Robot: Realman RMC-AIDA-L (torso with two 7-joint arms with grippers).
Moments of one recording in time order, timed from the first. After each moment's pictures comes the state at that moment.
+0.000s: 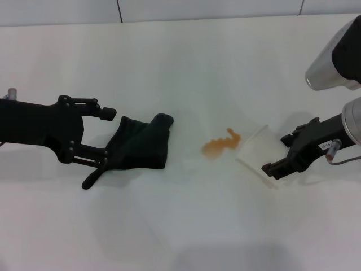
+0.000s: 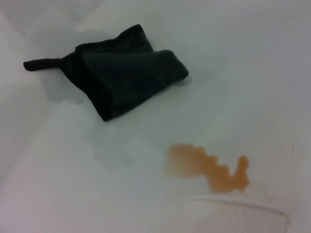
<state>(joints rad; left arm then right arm) -0.55 -2.01 0.82 0.95 2.13 1.76 -1.45 0.38 2.01 -1.55 -1.52 -2.39 -1.42 2.49</state>
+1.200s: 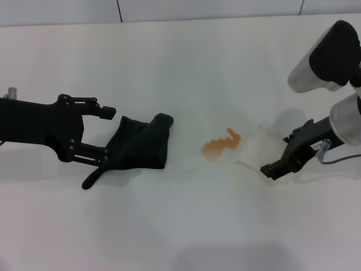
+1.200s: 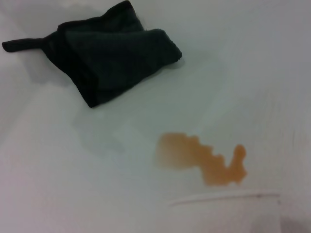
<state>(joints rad) -0.55 -2.01 0.82 0.95 2.13 1.75 -1.44 0.45 2.02 -1.59 -1.44 -2.44 -1.40 2.54</state>
